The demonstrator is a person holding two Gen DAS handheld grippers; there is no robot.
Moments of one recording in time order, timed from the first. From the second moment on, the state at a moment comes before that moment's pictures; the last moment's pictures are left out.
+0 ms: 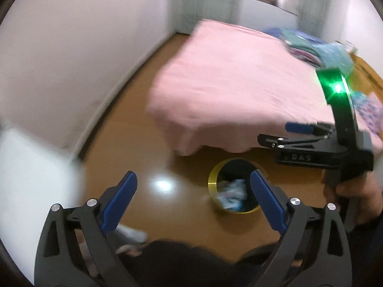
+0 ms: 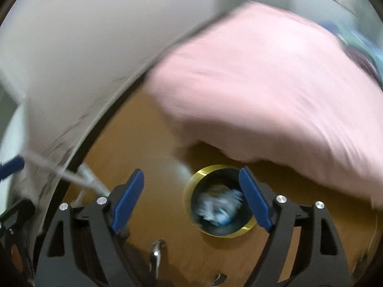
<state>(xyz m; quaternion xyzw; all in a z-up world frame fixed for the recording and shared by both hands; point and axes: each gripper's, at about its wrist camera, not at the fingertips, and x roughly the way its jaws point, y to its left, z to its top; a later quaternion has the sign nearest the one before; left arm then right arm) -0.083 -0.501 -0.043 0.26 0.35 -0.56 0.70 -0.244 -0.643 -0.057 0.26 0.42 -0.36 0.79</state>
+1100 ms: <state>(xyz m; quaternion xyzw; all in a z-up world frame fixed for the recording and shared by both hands) 0.179 -0.004 -0.034 0.07 0.45 -0.15 0.88 0.277 -0.199 -0.031 -0.03 0.51 0.16 0.85</state>
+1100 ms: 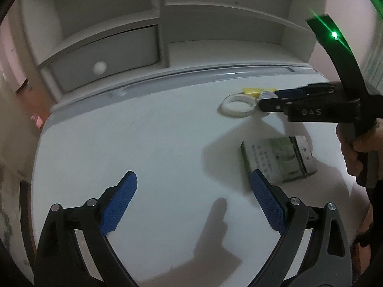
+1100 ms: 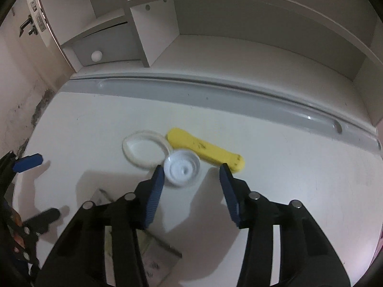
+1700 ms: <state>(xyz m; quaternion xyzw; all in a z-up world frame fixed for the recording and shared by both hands) 0.276 -0.089 -0.055 0.13 0.49 -0.19 0.84 0.179 -0.310 -0.008 0.04 0.49 0.11 0.86</state>
